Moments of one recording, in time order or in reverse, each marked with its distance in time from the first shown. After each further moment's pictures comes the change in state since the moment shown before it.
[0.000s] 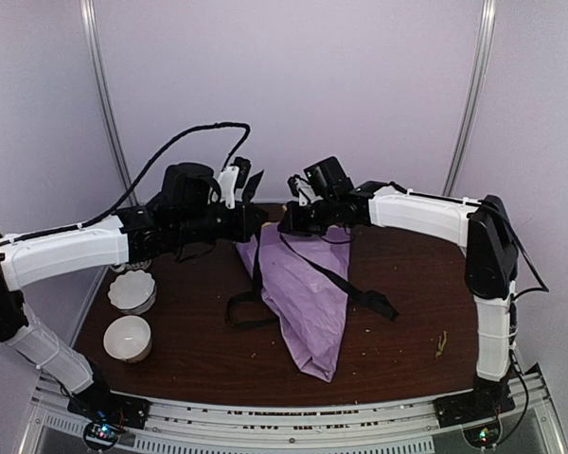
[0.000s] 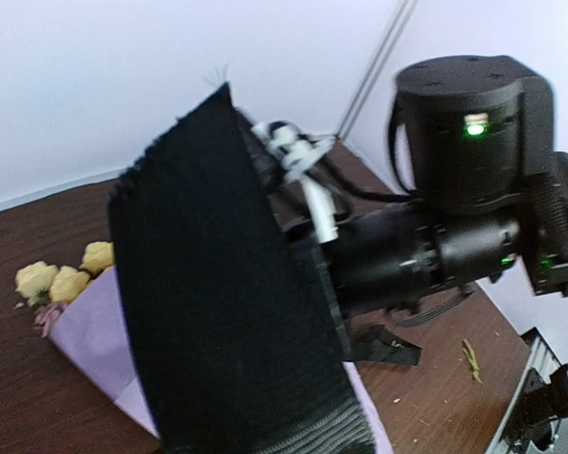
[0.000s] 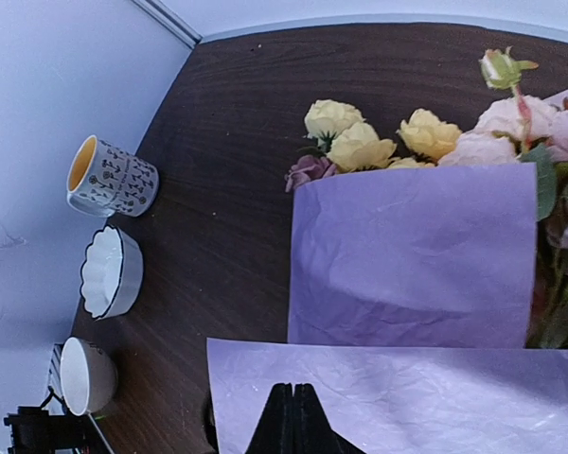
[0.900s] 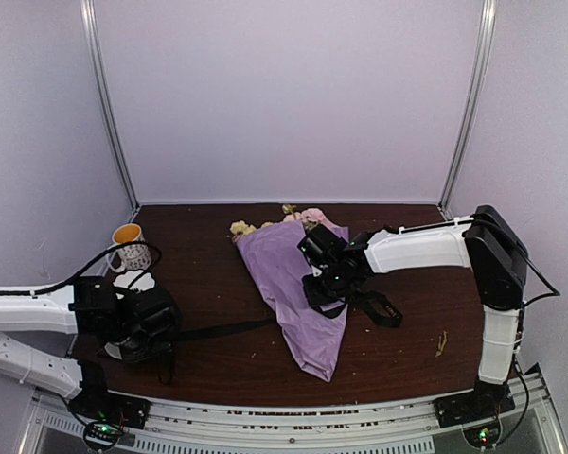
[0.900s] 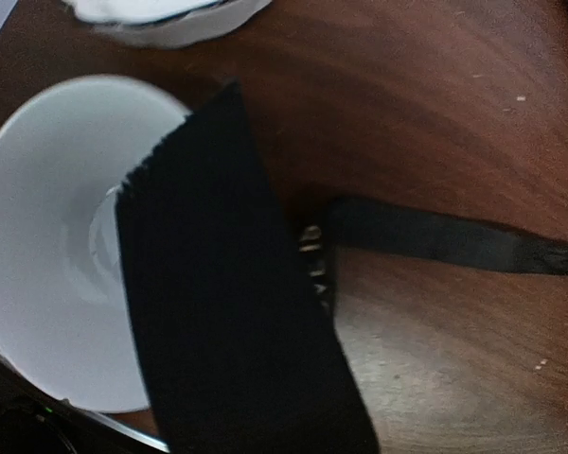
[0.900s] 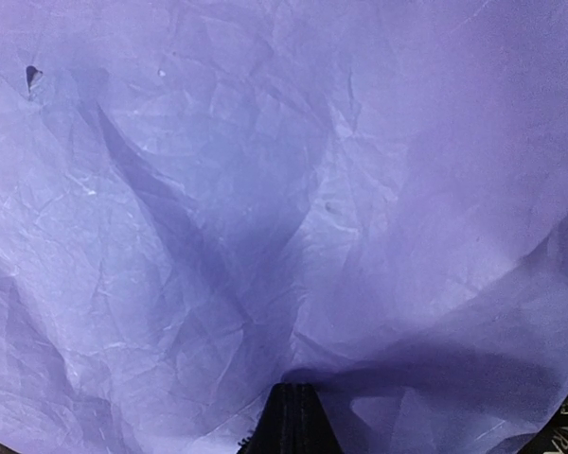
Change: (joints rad) left arm -0.232 -0.428 -0.549 -0.936 -0.322 -1.101; right arm 0.132 -0.078 -0.407 -0.132 0.306 -0.006
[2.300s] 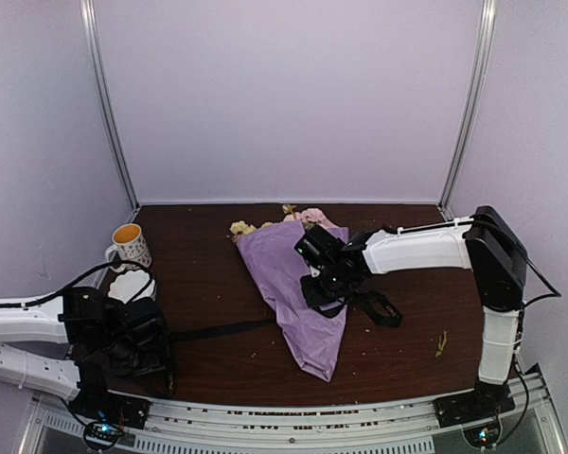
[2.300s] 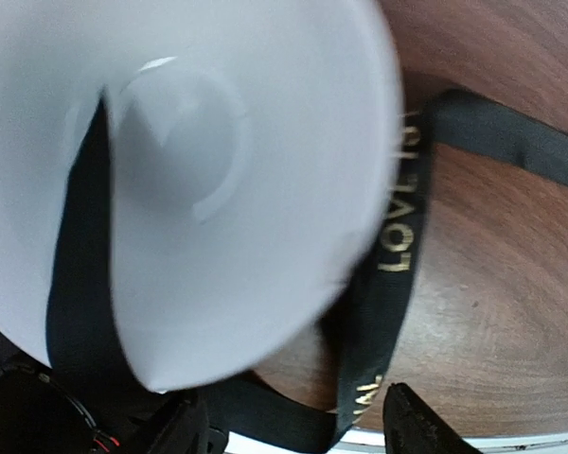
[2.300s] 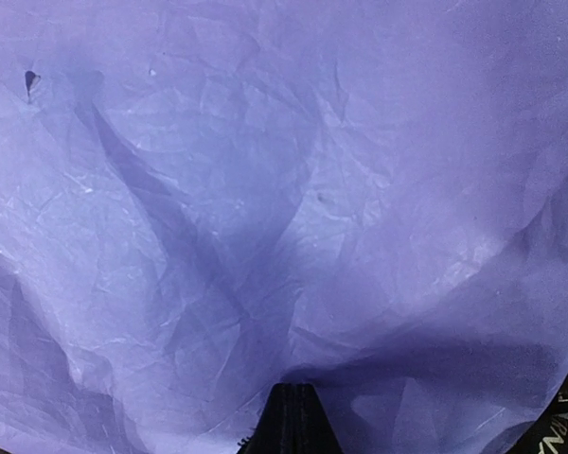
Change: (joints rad) left arm 0.019 -0.070 -0.043 -0.054 0.189 0.061; right arm 0.021 0.000 0.016 -0.024 0.035 0.008
